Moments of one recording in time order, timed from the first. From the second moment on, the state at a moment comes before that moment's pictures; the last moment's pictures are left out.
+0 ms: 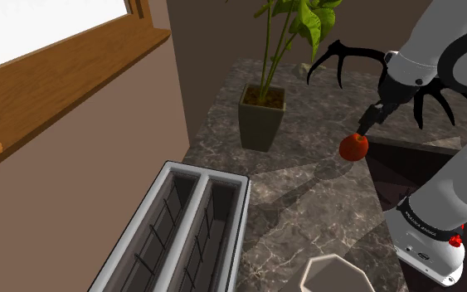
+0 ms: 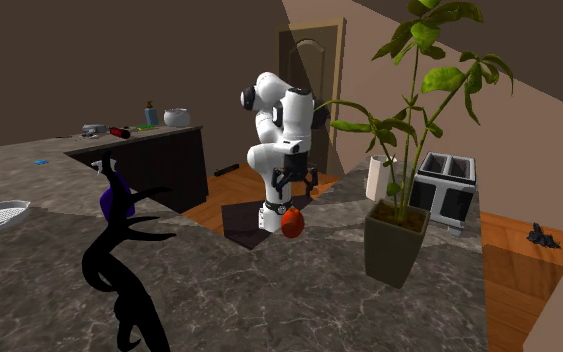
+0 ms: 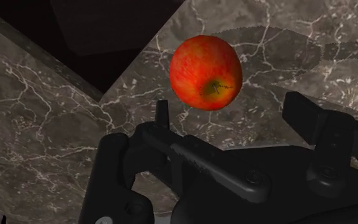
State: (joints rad) arm 0.00 -1.14 0.00 -2.96 -0.05 1.88 0.09
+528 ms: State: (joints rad) arm 0.00 -1.14 -0.01 -3.04 -0.05 1.97 0.09
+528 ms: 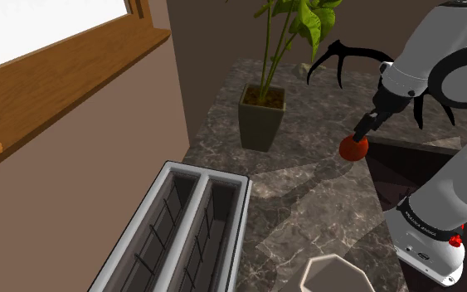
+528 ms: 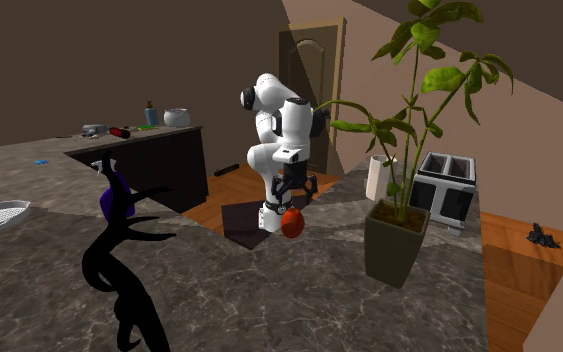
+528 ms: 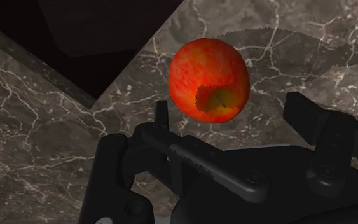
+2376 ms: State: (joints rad) arm 0.00 -1.14 -0.01 -2.87 -0.05 1.79 0.08
